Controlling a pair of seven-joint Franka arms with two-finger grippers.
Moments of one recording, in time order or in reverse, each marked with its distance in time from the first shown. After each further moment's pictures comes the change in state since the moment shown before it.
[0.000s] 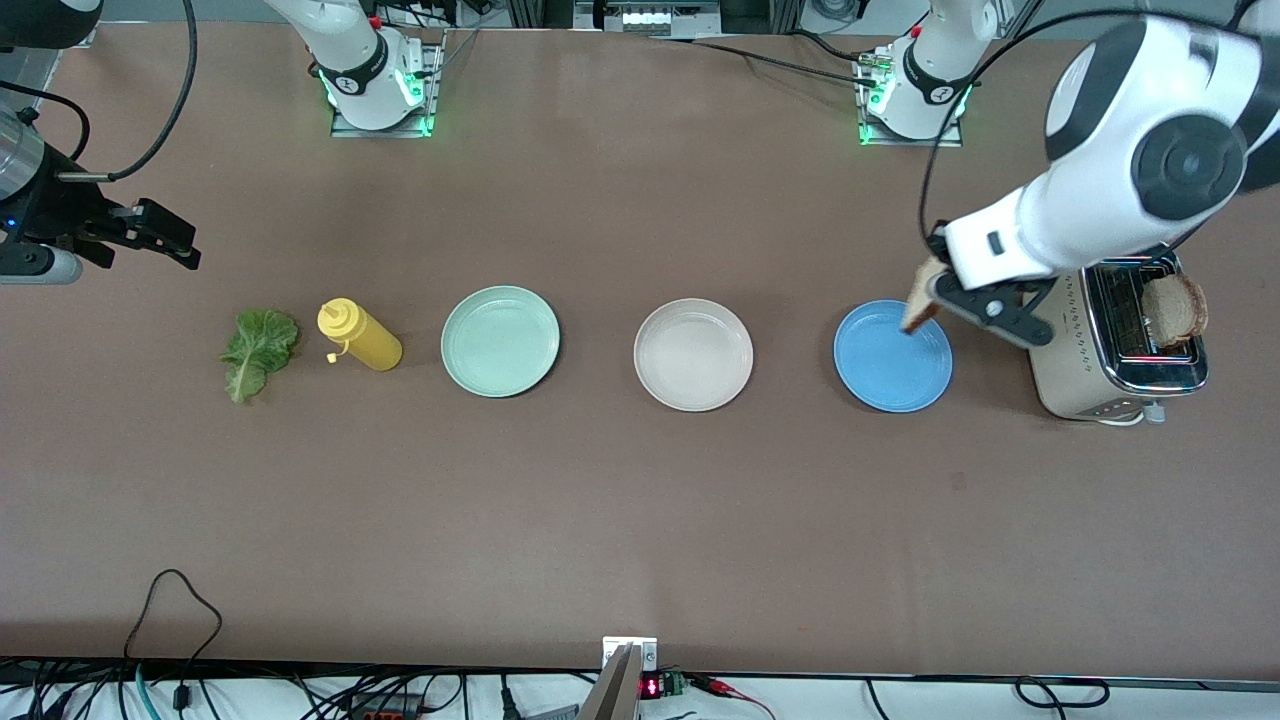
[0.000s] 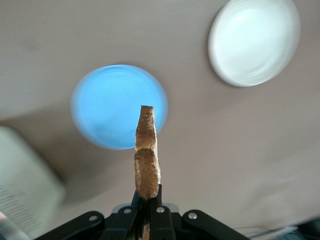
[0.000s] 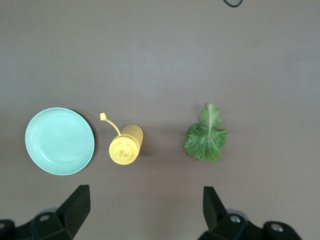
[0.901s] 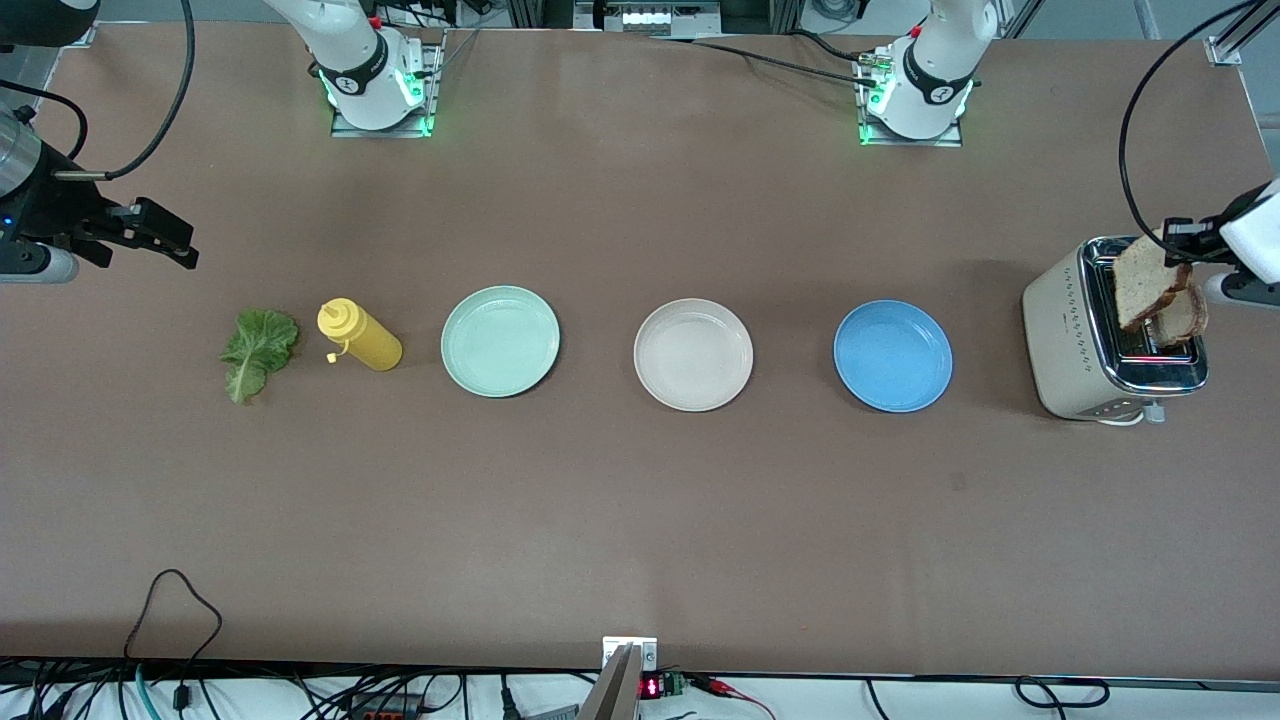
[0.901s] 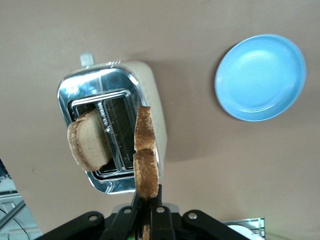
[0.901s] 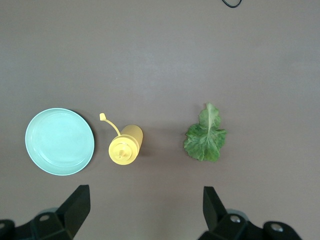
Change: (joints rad) left arm 0.018 -0.208 0.376 -0.080 0.229 0.016 0.160; right arm -0.001 -0.001 -0.001 0.002 0.000 -0.001 0.000
